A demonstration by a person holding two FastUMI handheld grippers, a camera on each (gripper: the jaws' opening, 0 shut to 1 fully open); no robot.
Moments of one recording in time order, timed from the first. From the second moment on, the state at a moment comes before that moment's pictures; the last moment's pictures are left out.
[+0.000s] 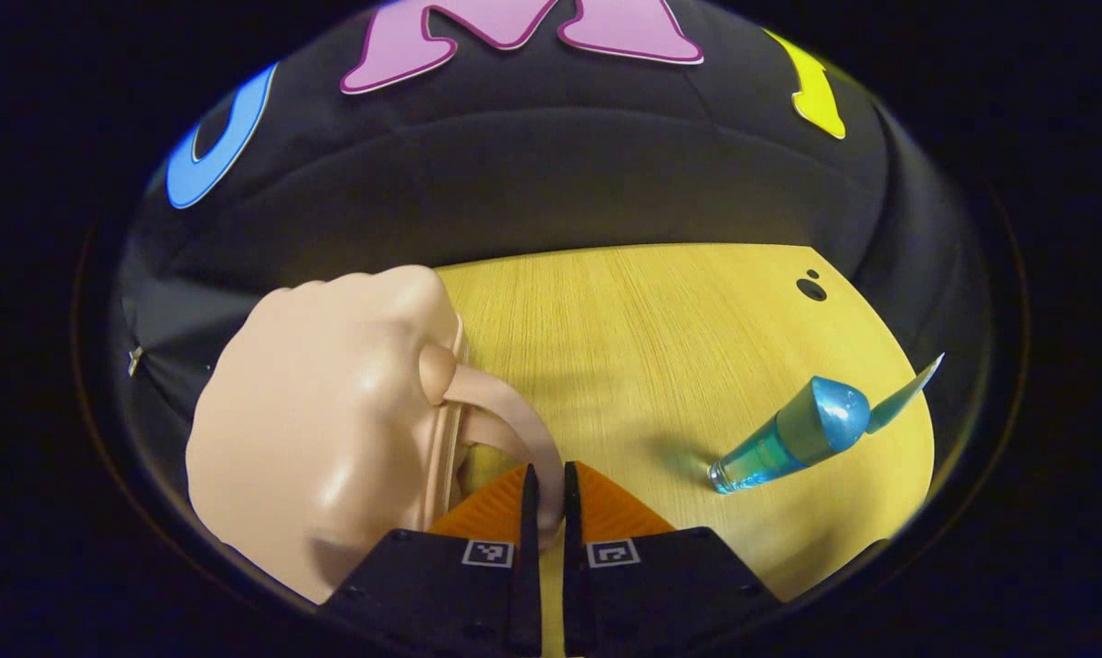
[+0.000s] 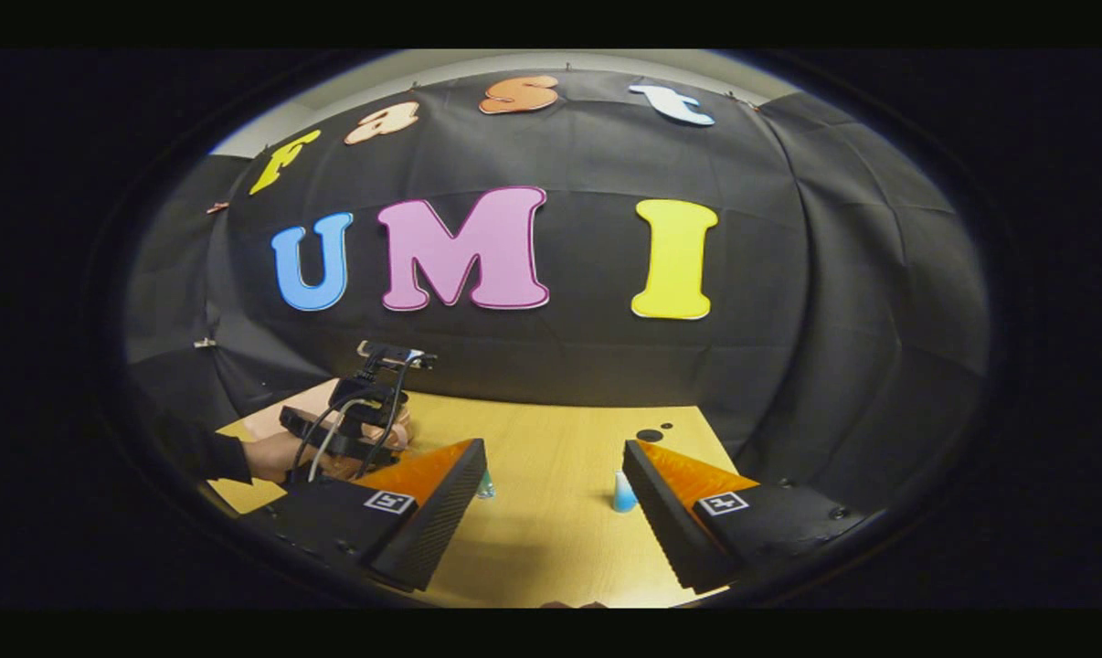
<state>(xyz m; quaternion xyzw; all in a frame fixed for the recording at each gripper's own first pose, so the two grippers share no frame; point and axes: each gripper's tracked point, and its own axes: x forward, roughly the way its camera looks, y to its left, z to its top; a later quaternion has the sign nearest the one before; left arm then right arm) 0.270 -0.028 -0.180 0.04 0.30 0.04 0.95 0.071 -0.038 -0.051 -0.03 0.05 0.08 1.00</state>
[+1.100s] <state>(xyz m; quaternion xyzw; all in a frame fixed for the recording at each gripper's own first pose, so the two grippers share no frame) 0.143 0.113 0.022 0.06 0.20 0.04 0.98 0.046 0.064 -0.043 -0.06 0.02 0.13 0.99</state>
